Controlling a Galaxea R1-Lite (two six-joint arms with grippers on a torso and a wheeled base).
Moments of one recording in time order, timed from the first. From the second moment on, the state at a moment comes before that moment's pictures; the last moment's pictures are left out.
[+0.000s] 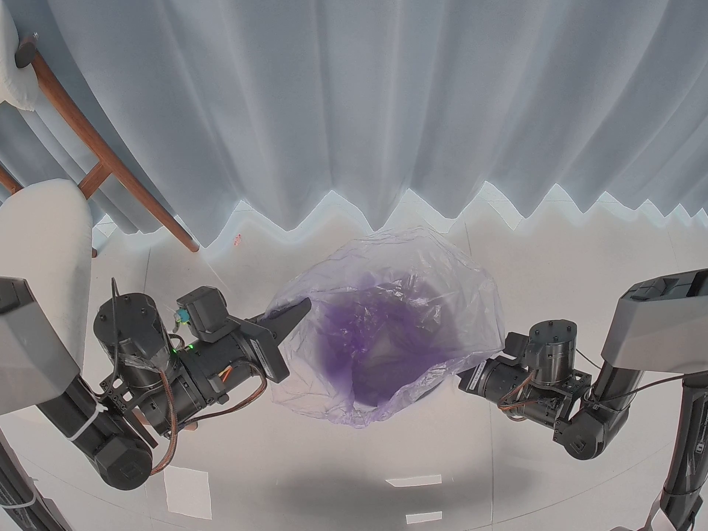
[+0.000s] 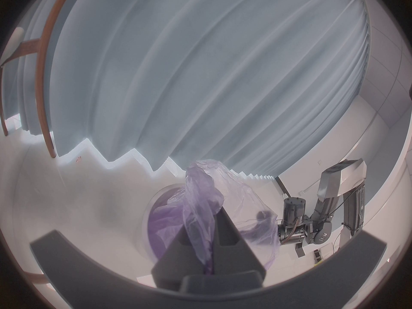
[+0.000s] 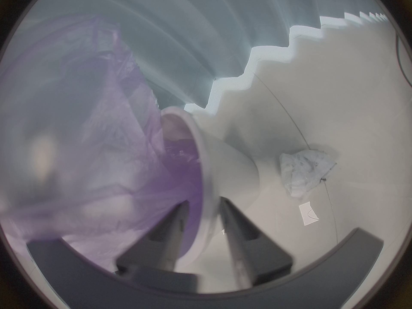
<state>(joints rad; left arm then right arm) -0.53 1.91 -0.39 -1.54 -0.20 -0.36 0.50 2.21 -0.51 -1.31 0.10 0.68</state>
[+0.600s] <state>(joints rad) -0.52 1.93 -0.39 -1.54 -0.20 -0.36 0.56 2.08 -0.16 -1.47 0.14 0.60</state>
